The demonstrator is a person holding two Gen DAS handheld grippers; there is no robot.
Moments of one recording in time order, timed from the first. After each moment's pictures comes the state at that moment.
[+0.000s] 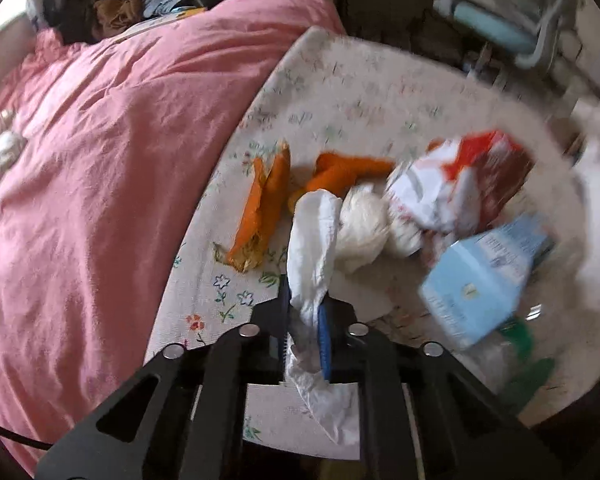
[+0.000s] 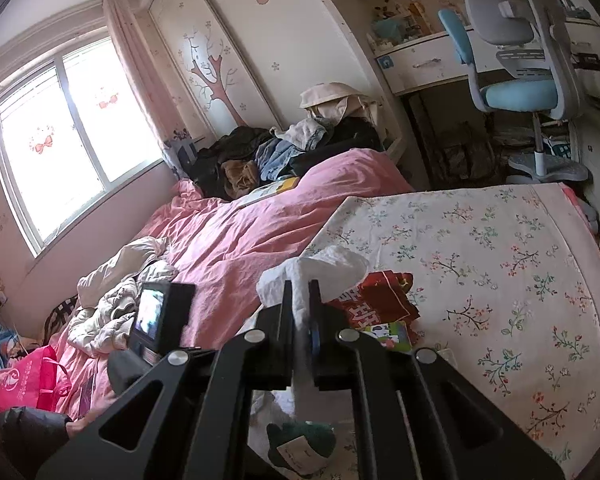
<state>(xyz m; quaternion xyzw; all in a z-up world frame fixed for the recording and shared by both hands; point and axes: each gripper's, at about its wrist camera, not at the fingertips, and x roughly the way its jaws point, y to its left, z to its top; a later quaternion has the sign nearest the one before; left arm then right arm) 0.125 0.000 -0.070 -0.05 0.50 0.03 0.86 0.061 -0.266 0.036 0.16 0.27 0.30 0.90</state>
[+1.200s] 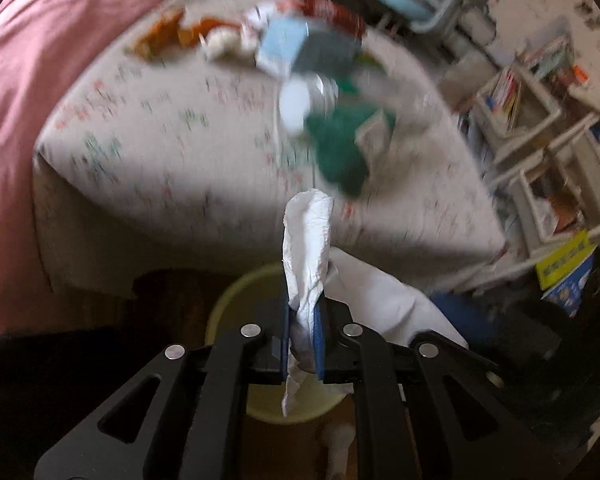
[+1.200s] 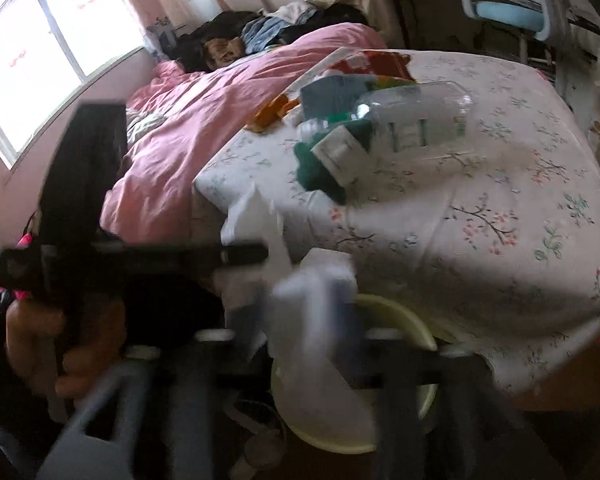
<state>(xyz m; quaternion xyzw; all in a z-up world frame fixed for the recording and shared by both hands) -0.032 -0.048 -0.105 -0.13 0.55 -0.16 0.81 -0.065 -0.240 -0.049 0.06 0.44 0.26 0.86</state>
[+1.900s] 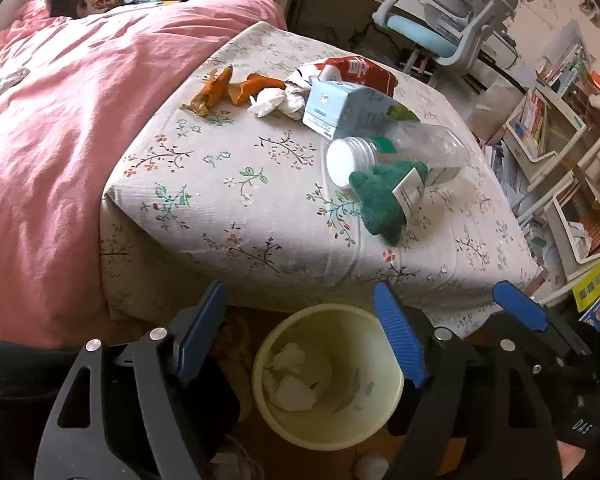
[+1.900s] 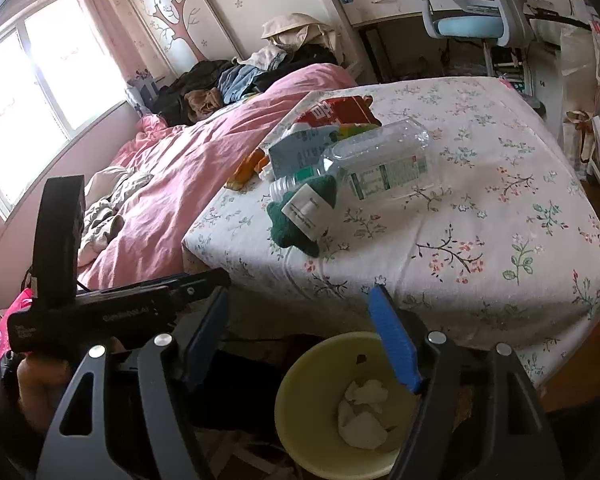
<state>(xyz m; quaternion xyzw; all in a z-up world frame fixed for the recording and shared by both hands) -0.043 -0.022 -0.070 -0.10 0.48 -0.07 0.87 -0.067 -0.255 -0.039 0.12 0.39 0.23 0.88</state>
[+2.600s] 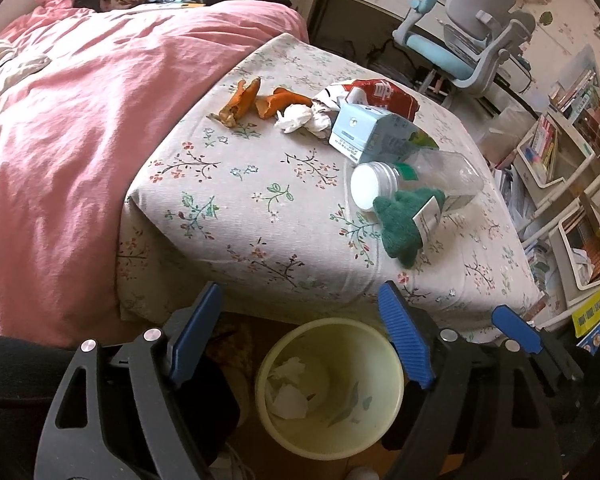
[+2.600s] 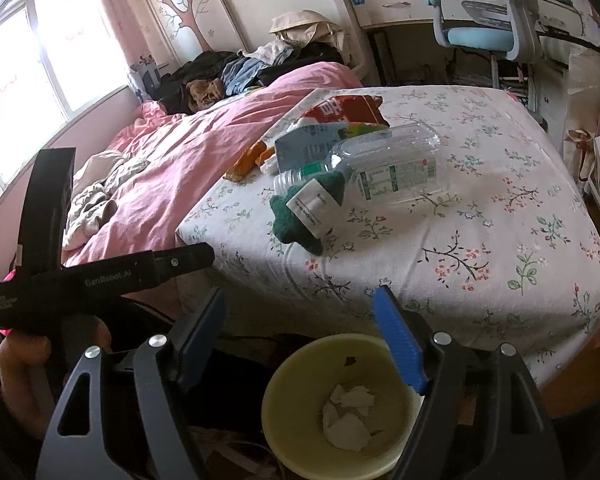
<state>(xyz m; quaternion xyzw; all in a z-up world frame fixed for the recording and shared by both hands) -0.041 -0.015 -0.068 -0.13 0.46 -0.04 0.88 -0.068 -0.242 -0.040 0.08 0.39 0.22 0.89</state>
